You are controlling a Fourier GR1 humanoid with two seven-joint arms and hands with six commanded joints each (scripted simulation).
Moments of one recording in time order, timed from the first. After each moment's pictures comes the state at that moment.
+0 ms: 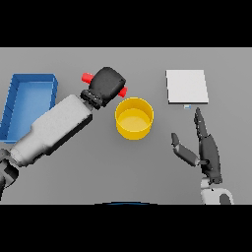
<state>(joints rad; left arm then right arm) -0.95 0.33 -0.79 -1.05 -0.87 -0.22 0.21 0.18 -0.04 0.12 -1.75 0.24 -0.06 -0.10</state>
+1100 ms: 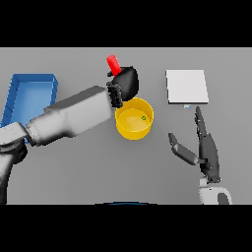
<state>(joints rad) -1.28 0.28 -1.26 -0.84 -1.12 -0.36 0.00 0.17 -0.03 0.13 -1.74 0.27 -0.09 -0.08</state>
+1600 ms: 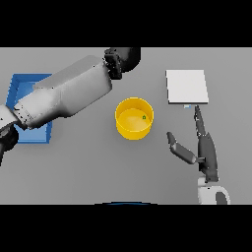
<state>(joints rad) -1.48 0.35 -1.24 -0.80 -1.09 -0.33 -0.07 0.16 -0.02 0.13 -1.73 0.30 -0.11 -0.10</state>
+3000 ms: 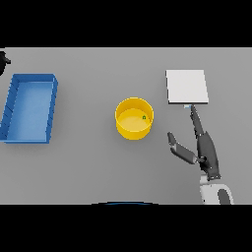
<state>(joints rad) -0.73 0.85 -0.47 -1.08 -0.02 0.36 0.54 0.14 -0.07 0.14 -1.70 0.27 -0.05 -0.15</state>
